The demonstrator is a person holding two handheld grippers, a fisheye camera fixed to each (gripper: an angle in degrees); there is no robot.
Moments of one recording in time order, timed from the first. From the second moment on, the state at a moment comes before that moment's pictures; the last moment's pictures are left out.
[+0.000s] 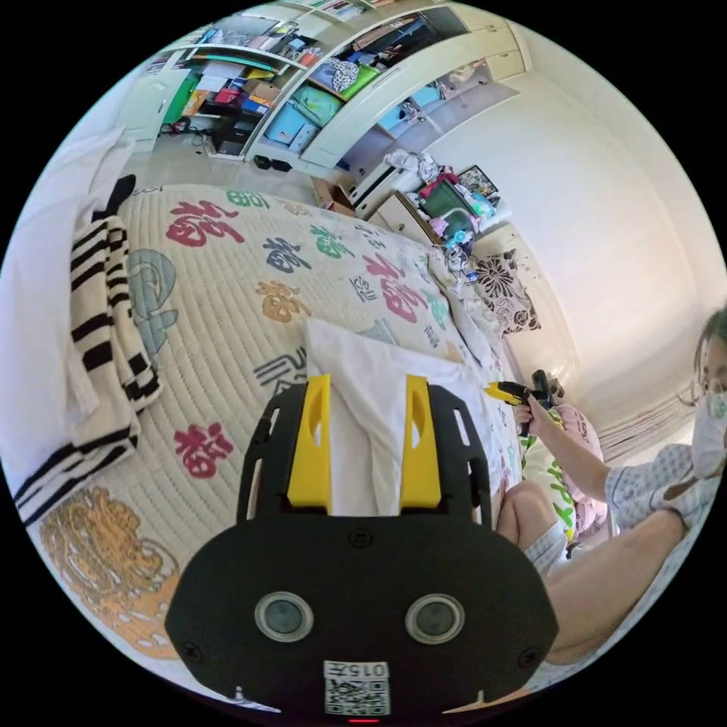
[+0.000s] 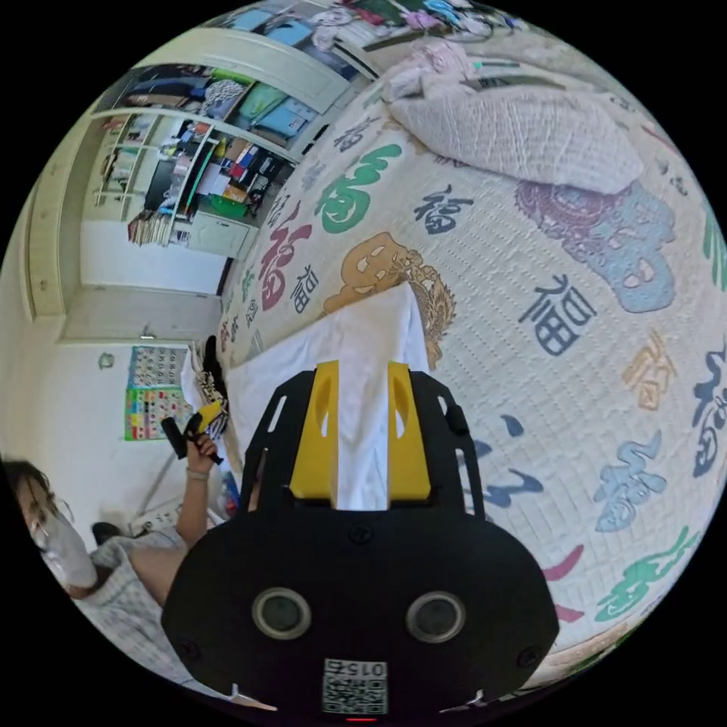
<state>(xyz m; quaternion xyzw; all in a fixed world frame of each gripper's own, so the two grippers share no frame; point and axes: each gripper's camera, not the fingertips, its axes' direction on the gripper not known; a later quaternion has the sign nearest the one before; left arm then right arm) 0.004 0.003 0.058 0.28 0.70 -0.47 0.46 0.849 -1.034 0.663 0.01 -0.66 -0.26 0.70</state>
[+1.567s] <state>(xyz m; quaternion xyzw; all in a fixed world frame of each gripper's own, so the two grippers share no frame) -0.104 -0.135 0.100 0.28 0.73 -0.44 0.44 0.651 -1.148 0.472 0.15 -0.29 -0.29 0.90</state>
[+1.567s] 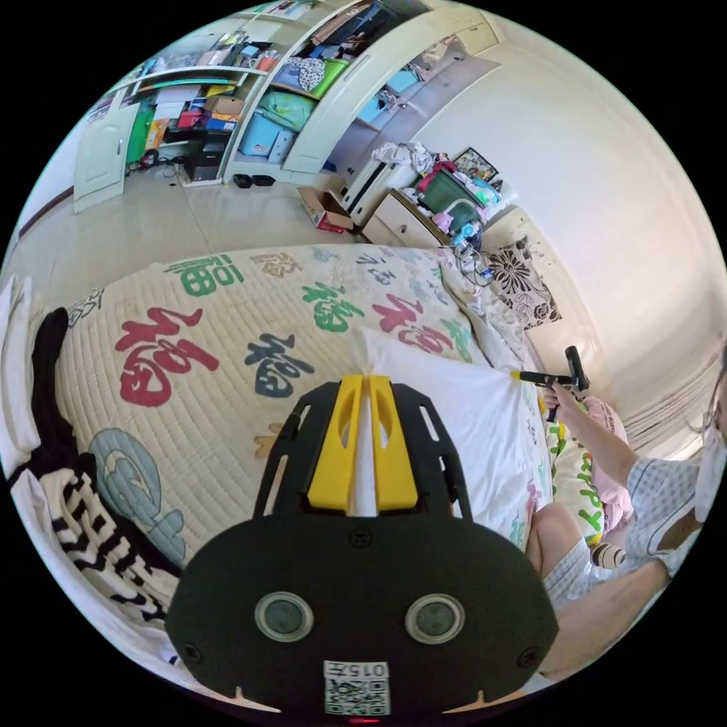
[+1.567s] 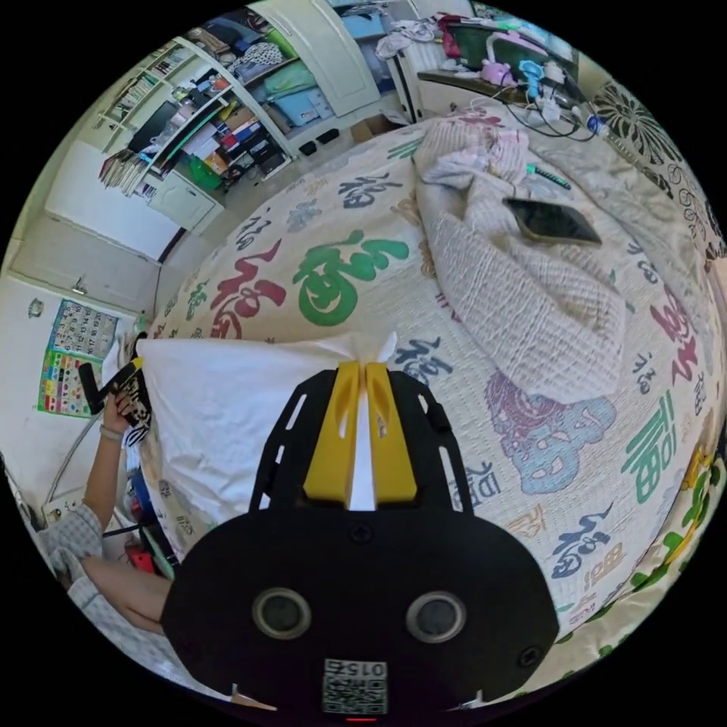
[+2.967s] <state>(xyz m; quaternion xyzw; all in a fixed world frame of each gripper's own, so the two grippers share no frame) 0.123 0.014 -0.005 0.27 0.78 -0.53 0.20 0.102 -0.972 0.351 0.07 -0.19 -0.66 0.73</state>
